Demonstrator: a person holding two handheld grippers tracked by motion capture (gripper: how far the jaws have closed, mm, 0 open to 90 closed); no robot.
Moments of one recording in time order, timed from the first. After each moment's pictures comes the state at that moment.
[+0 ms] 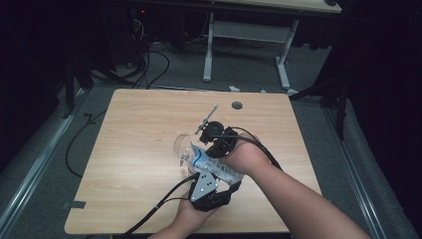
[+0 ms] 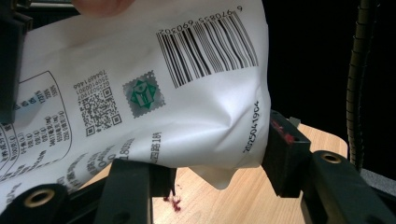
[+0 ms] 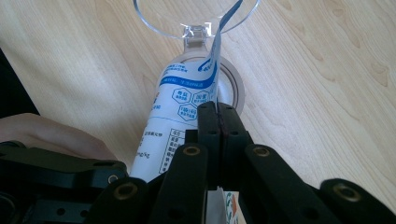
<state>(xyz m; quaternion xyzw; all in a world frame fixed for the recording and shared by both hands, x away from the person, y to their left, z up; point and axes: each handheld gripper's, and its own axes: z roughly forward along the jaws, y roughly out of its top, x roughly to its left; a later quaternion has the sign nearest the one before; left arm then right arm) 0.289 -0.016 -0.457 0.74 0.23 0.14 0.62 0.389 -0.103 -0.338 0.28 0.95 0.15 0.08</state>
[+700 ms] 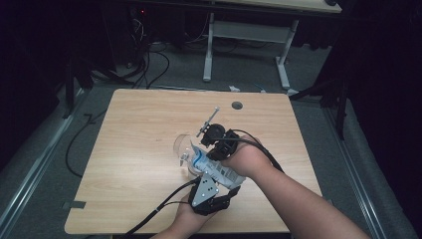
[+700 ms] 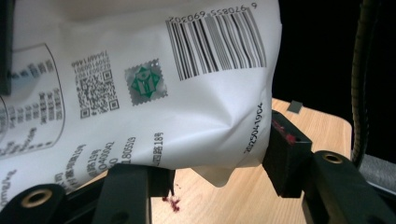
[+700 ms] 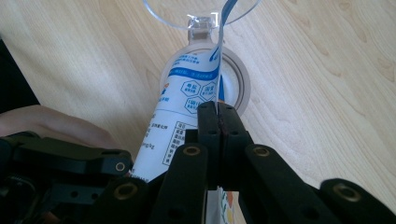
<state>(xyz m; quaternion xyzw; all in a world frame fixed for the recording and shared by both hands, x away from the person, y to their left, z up) 0.283 -0.016 -0.473 0.76 0.21 0.15 0.60 0.383 -0.106 -0.341 0.28 0.95 0.15 0.08</state>
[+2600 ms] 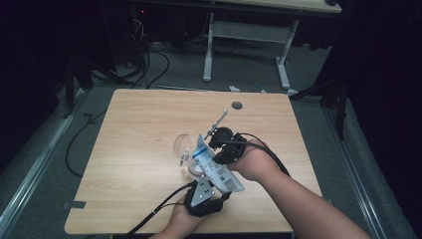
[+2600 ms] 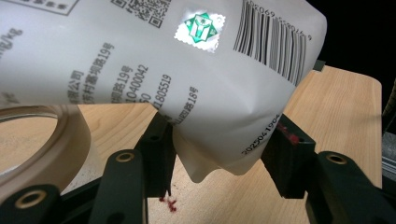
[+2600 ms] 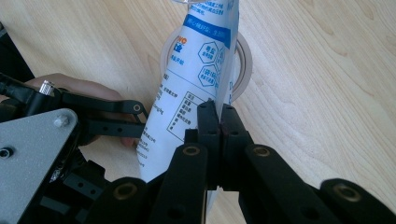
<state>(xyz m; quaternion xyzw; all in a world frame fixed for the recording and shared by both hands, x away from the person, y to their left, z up) 0.290 -0.006 -0.505 0.78 0.23 0.15 0.56 0.375 -0.123 -0.343 0.30 0.94 0.15 0.07</state>
